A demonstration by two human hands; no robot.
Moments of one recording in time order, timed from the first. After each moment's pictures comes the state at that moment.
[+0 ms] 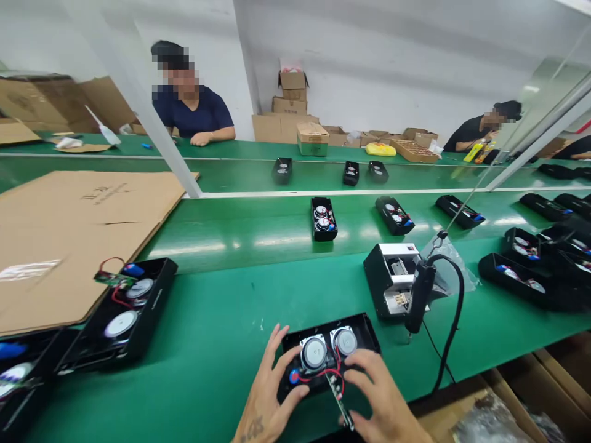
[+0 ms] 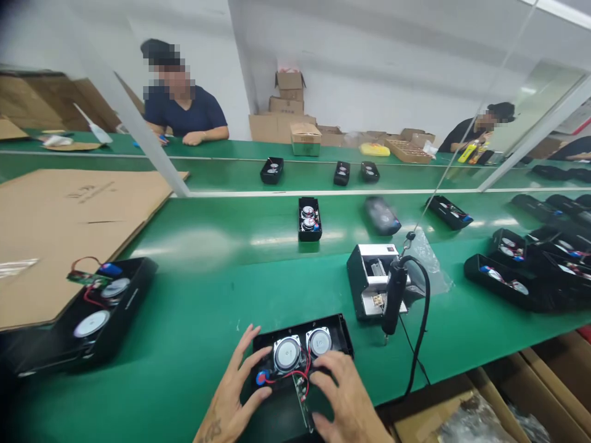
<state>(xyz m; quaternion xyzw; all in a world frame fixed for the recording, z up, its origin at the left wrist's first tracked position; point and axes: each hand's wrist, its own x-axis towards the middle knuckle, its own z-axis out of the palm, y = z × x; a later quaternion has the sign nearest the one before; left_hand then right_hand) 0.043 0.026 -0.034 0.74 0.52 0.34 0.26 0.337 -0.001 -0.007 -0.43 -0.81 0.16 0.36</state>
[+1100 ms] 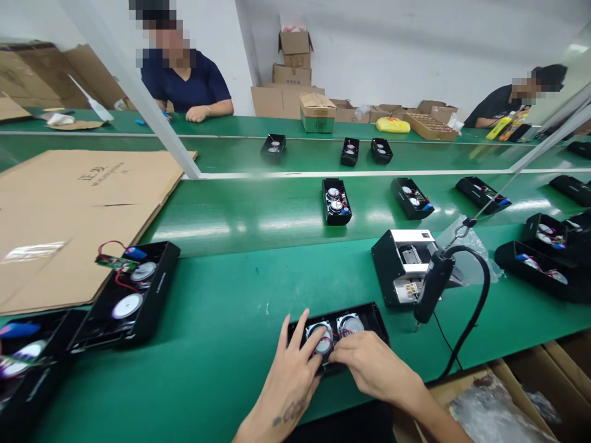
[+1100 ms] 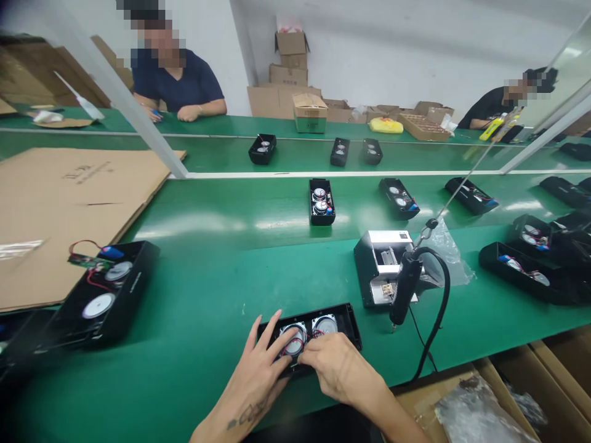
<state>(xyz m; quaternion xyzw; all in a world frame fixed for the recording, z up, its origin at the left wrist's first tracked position) 0.074 0.040 -0.008 0.90 0.40 0.16 0.05 0.312 0.056 0.033 -0.36 -0.89 0.24 0.12</state>
